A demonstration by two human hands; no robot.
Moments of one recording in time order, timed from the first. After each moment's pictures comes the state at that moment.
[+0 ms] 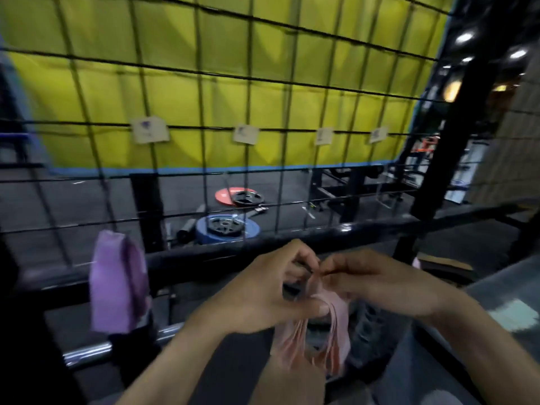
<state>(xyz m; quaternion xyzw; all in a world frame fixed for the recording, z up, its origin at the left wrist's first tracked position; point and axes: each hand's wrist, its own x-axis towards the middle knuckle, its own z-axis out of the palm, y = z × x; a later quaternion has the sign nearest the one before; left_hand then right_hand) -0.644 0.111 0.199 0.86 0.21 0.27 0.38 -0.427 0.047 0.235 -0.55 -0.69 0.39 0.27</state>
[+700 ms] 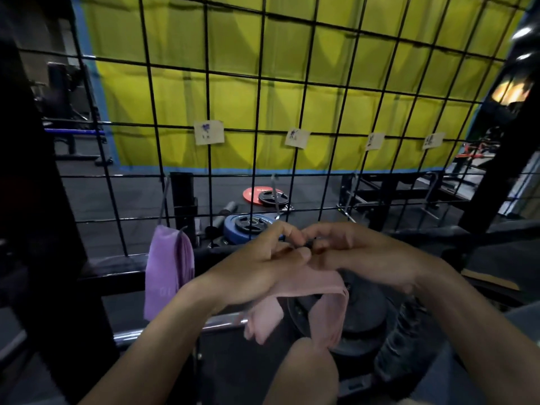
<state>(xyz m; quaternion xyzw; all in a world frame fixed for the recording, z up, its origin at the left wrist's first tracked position) -0.713 0.134 0.220 0.77 0.28 0.30 0.49 -0.500 0.099 0.265 -0.47 -0.72 0.44 0.27</state>
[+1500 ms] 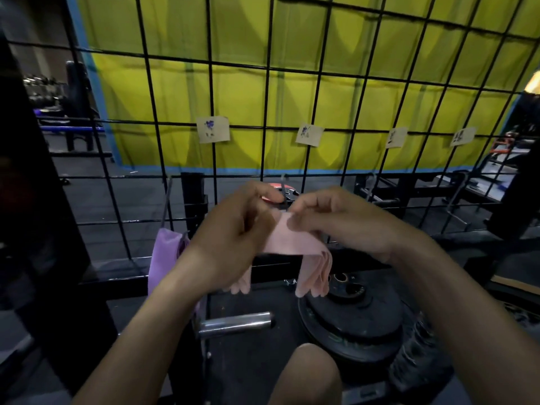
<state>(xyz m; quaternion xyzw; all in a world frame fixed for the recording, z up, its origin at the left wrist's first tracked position) -0.733 0.153 0.241 0.77 0.32 0.47 0.28 -0.527 0.147 0.287 -0.46 -0.76 0.36 0.30</state>
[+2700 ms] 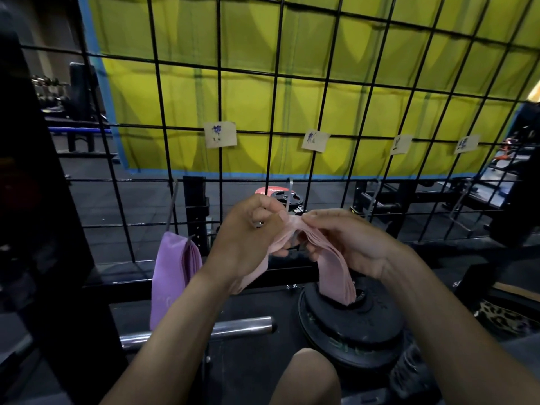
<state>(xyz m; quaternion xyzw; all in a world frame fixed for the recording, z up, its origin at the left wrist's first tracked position) -0.705 0.170 0.232 0.60 0.36 0.55 0.46 -0.515 0.179 0.247 -0.41 -0.56 0.59 0.40</state>
